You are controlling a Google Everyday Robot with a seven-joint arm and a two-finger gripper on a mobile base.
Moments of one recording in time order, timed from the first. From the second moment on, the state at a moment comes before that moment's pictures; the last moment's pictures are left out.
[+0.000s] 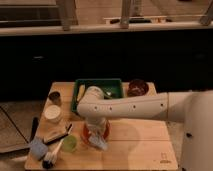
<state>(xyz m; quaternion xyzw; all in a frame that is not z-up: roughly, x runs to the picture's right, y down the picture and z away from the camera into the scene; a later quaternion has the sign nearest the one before) -0.021 0.237 0.739 -0.26 -0.27 -0.71 0.59</state>
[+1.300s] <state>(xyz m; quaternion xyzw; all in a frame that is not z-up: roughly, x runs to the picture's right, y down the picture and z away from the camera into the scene) -0.050 0.213 0.758 -0.24 -0.25 -0.72 0.59</state>
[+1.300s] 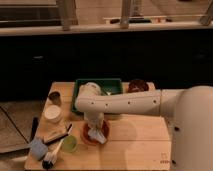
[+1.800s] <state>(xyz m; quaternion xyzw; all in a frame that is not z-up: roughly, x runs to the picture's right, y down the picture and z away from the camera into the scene) -0.026 0.239 0.736 -0.24 -0.28 -0.73 0.58</state>
